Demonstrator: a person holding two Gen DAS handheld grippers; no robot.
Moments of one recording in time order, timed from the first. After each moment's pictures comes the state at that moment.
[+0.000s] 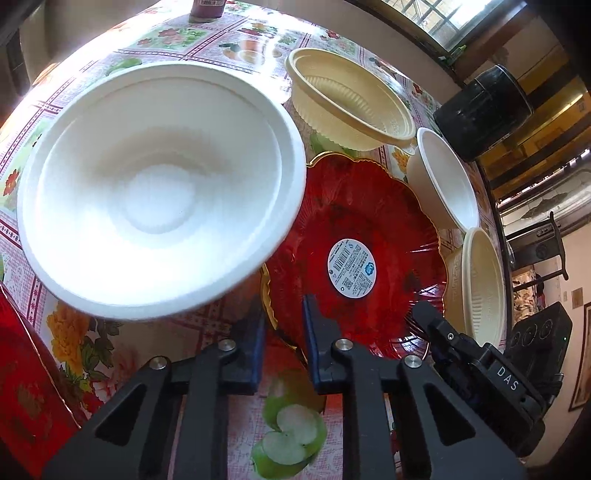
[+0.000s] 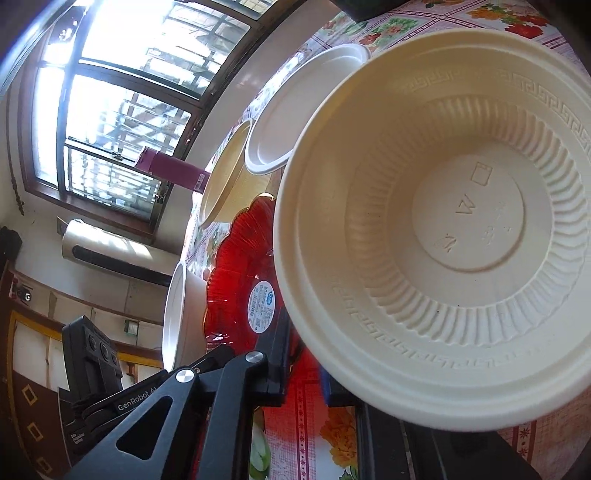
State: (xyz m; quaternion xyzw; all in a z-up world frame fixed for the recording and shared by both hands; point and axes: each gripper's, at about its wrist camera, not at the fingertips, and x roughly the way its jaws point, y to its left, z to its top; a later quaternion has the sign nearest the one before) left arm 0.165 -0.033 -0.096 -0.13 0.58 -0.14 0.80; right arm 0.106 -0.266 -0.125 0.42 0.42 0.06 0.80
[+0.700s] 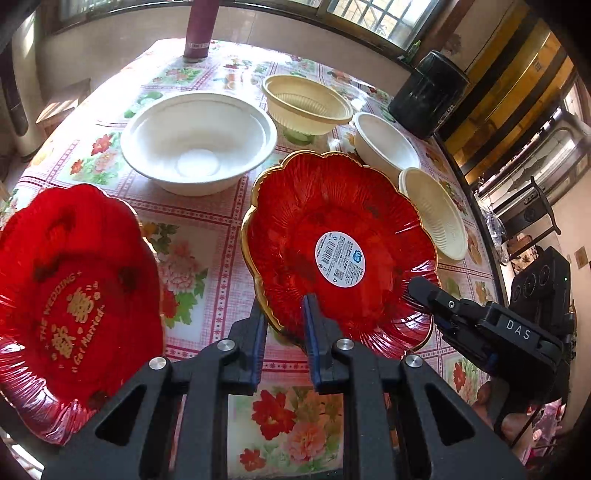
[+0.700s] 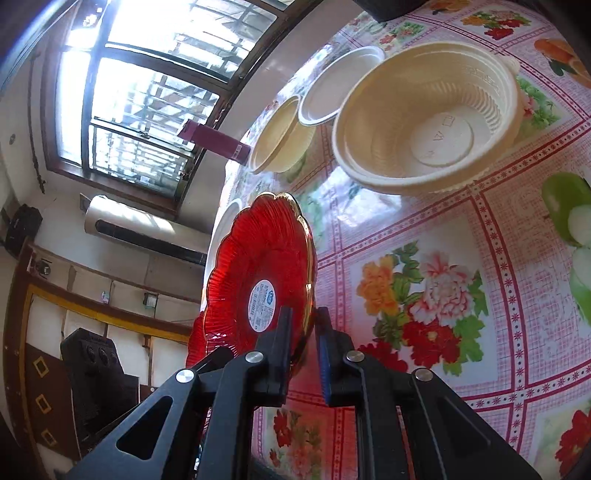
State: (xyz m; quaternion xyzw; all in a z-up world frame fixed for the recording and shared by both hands) left arm 0.048 0.008 -0.037 -0.08 0.51 -0.17 0.84; right arm 0.026 -0.239 -0.081 0.41 0.42 0.12 0.80
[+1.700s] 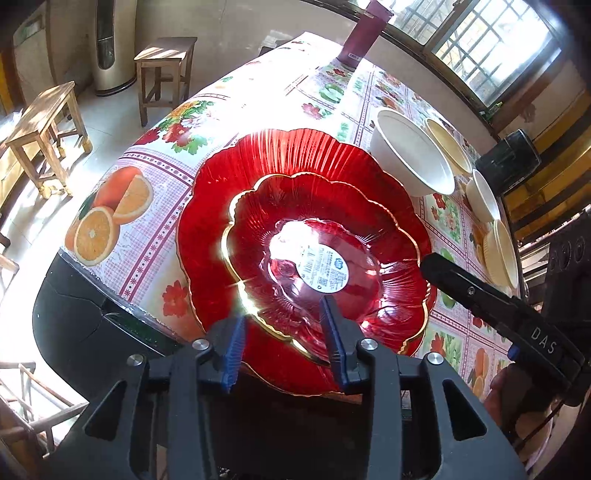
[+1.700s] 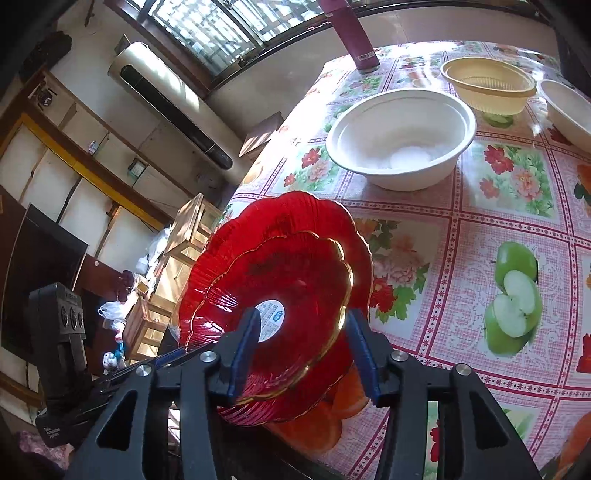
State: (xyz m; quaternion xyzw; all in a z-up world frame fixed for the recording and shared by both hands) left arm 0.010 0.192 -0.064 -0.17 0.53 -0.05 0.83; right arm 0.046 -0.003 -0.050 0.16 0.49 0.21 0.83
